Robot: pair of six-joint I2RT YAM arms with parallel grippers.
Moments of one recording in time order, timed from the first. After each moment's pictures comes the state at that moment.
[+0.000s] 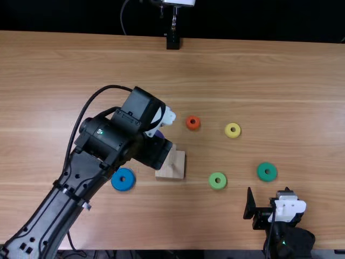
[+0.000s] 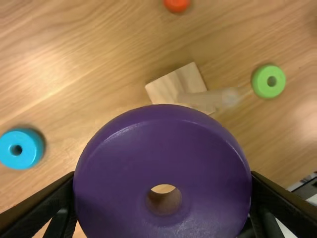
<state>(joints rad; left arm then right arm) -0.56 1.65 1.74 -1.23 0.06 -0.10 -0.03 0.01 0.12 -0.45 -0.02 -0.09</state>
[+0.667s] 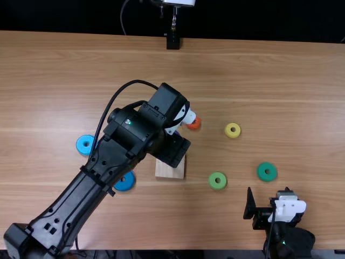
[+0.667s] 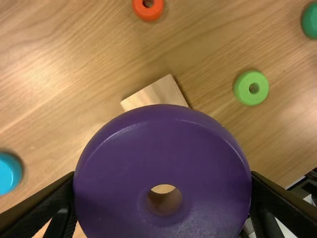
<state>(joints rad) -0.64 1.78 1.85 -1.26 0.06 -0.11 -0.03 0.01 0.12 -0.45 -0.02 -0.09</state>
